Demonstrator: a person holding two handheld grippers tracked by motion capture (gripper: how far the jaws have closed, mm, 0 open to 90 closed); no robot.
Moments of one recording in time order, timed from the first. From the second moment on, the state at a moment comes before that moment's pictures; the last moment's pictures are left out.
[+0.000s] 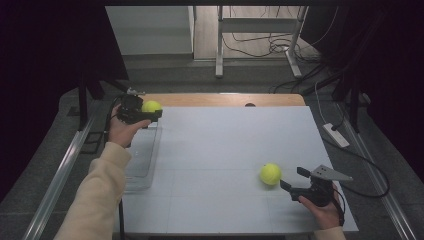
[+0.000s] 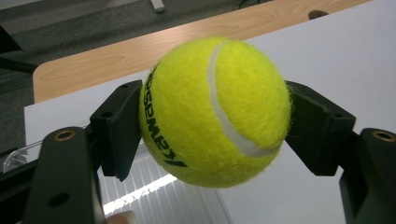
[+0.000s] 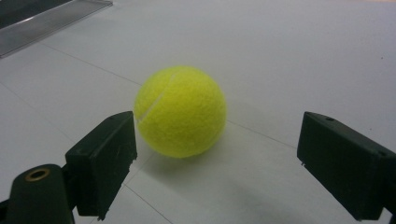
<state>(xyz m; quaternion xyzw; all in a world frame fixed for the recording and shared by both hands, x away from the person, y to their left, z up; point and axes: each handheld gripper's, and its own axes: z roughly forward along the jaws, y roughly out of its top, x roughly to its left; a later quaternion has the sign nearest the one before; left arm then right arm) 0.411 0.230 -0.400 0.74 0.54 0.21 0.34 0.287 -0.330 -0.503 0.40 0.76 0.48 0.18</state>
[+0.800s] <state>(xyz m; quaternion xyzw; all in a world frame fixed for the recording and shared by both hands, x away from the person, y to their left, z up) 0.411 0.258 -0.399 0.72 0.57 0.23 0.34 0.286 -0.331 -0.503 0.40 0.76 0.48 0.18</state>
